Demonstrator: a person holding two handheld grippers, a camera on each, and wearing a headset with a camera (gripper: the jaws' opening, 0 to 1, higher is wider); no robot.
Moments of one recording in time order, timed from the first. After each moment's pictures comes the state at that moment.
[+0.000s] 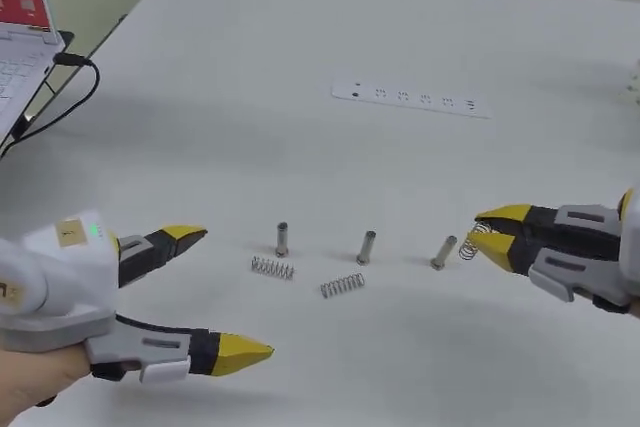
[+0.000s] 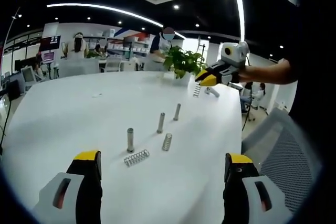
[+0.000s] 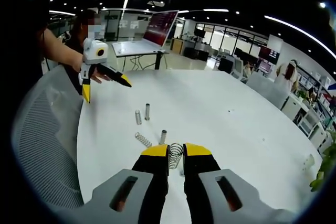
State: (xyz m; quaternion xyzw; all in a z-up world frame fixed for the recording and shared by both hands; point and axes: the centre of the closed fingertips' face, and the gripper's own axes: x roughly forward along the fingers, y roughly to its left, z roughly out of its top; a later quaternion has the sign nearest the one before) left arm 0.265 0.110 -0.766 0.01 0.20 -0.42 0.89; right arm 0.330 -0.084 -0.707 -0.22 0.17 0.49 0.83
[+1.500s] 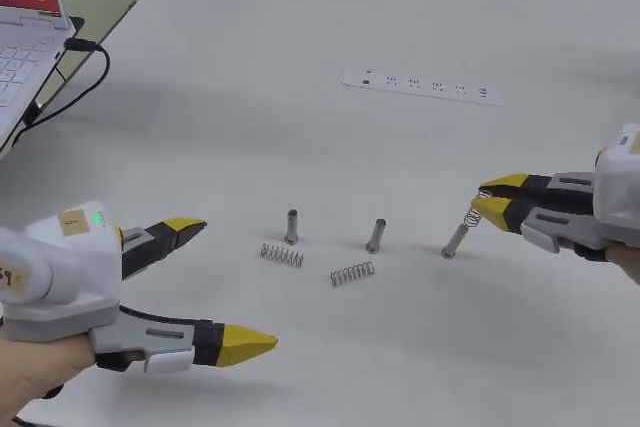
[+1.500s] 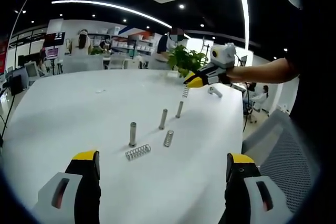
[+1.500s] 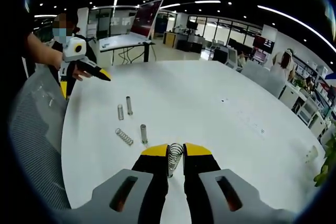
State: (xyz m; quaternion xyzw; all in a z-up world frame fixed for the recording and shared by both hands) left arm 0.261 0.117 -0.770 0.00 0.21 -0.40 0.89; right arm 0.374 -0.086 -0.734 -0.21 0.20 0.46 0.84
